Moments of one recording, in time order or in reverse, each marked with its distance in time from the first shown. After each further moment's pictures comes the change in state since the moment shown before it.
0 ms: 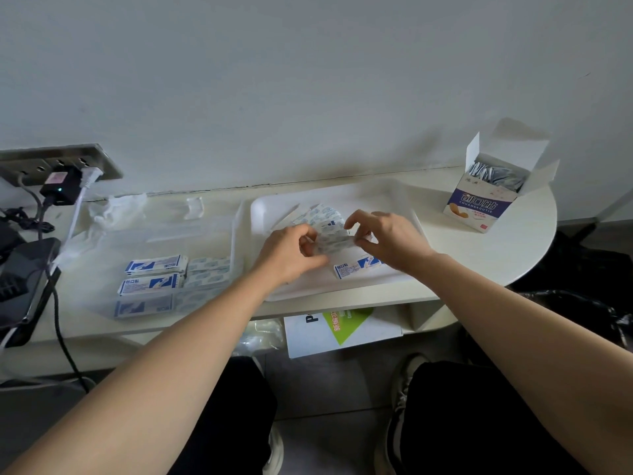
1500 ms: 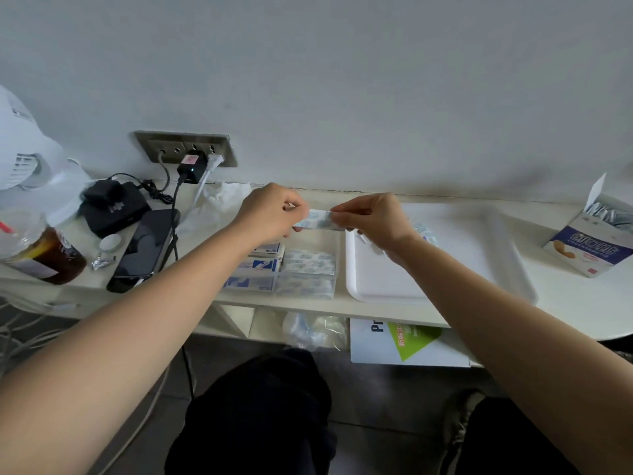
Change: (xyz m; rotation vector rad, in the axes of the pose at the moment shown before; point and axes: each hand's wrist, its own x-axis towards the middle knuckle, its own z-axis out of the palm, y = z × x) left_hand -0.059 -0.050 -0.165 0.001 0.164 -0.181; right_hand 0.087 -0.166 0.028 0.883 -0.034 0.280
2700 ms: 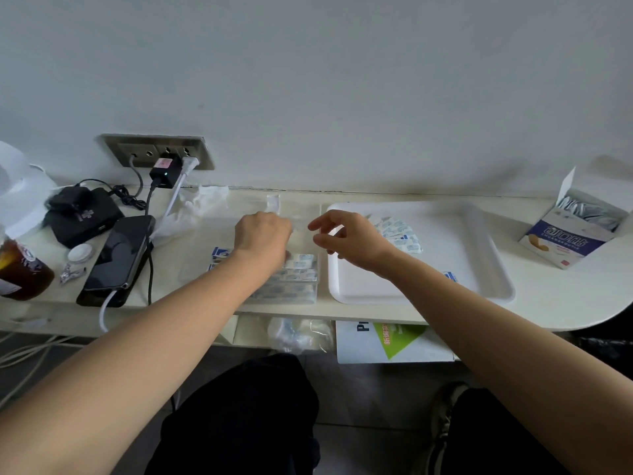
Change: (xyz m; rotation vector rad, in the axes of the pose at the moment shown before) left_hand 0.008 0.004 0.043 1.010 -0.091 0.041; right_hand -0.010 0.016 0.000 -0.290 -0.173 -0.017
